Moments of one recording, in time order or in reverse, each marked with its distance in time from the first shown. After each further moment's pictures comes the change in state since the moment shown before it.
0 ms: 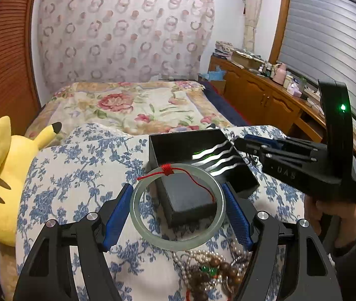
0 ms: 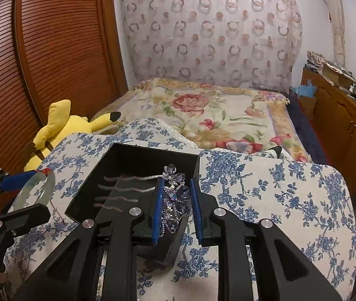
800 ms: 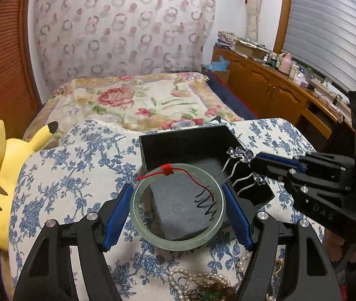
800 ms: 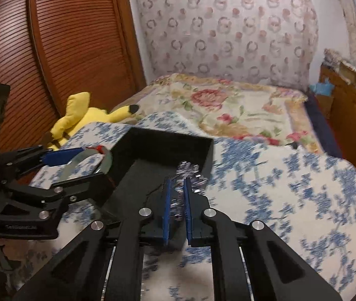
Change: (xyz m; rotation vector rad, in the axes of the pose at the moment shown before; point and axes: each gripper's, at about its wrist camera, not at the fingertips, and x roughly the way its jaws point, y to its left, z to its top) left arm 0.043 -0.013 0.013 0.024 0.047 0.036; right arm -0.005 -0.002 -0.018 -0.027 0.025 0.129
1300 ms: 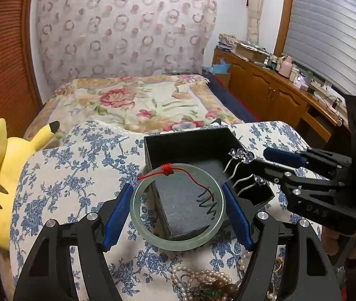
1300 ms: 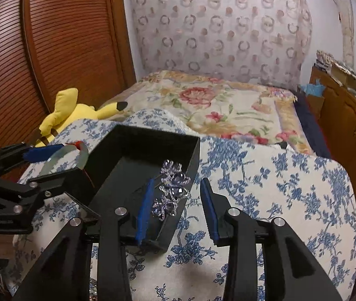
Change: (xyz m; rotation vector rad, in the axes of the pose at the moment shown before) left arm -0.006 0.009 -0.003 -0.011 -0.010 -0.002; right arm 0.004 -0.007 0.000 -0.008 0.018 -0.096
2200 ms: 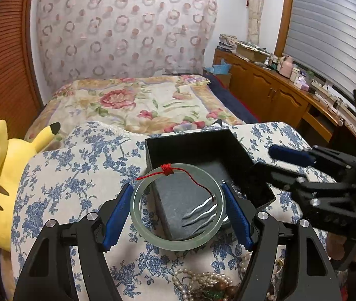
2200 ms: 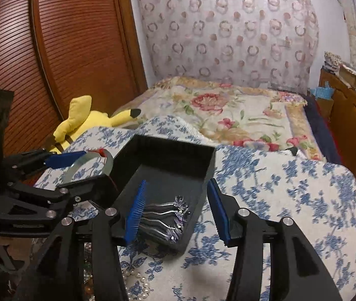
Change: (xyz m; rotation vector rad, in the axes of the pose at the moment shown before) left arm -0.001 -0.001 0.002 0.006 -0.002 0.004; right arm -0.020 0.008 0.007 -0.001 -0.052 0.068
